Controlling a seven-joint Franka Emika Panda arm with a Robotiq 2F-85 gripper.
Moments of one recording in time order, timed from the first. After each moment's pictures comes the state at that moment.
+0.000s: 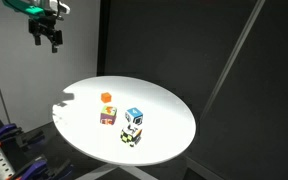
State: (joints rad) arm 0.23 -0.36 0.17 -2.44 0.21 2.11 0.02
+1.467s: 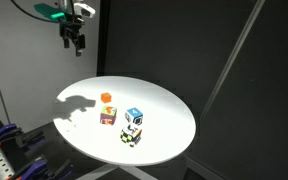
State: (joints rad) arm 0.07 -0.30 0.10 -2.38 0.19 2.18 0.11
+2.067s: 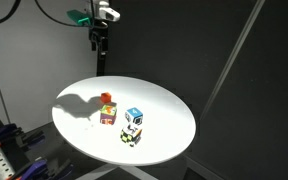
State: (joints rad) arm -0.01 -0.11 0.05 -2.19 0.12 2.21 0.25
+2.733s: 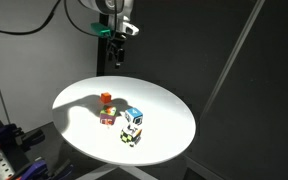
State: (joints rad) arm -0.03 0.12 -0.05 -1.97 0.11 2.10 0.28
